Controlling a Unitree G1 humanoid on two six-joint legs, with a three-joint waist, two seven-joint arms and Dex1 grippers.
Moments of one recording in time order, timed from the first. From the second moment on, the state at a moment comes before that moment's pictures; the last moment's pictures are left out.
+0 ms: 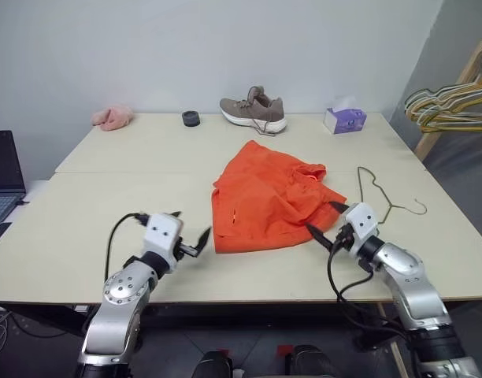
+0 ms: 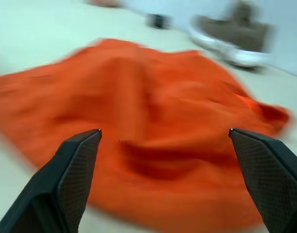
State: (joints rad) left arm 0.03 0.45 0.02 -0.28 -0.14 0.30 -0.50; right arm -0.12 -0.48 0.07 -0.10 0.17 0.10 0.71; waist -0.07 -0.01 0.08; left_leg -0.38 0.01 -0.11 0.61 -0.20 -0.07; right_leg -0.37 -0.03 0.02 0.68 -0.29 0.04
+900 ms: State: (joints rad) left arm -0.21 0.67 -0.25 0.06 0.02 0.07 -0.89; right arm -0.22 -0.74 0.18 -0.15 0.08 0.12 0.95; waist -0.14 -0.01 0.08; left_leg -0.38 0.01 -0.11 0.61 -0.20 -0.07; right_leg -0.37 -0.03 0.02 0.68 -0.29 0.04
